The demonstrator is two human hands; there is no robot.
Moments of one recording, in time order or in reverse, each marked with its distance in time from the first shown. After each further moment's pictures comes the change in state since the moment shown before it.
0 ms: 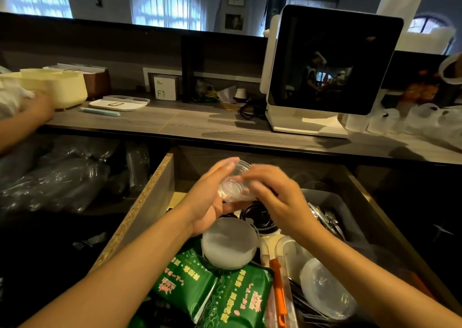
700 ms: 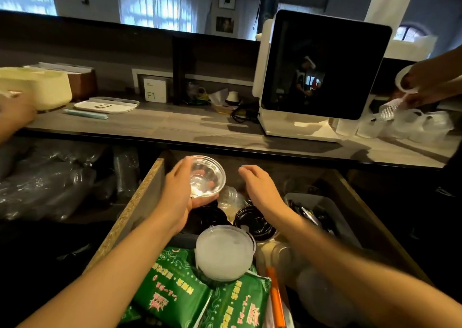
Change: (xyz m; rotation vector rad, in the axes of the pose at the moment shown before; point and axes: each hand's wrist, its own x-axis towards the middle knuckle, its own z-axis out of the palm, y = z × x) left_hand 0.018 0.011 -0.025 -0.036 0.455 0.119; right_hand 0.048 0.032 0.036 0.178 0.084 0.705
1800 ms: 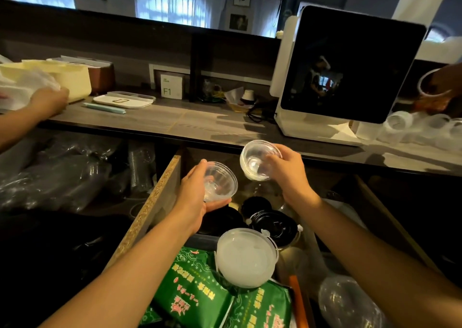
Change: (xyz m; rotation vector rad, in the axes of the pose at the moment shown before) left_hand 0.014 -0.007 -0.016 -0.056 0.029 -0.128; right_hand 0.027 -0.020 -0.011 0.200 0.111 -0.144
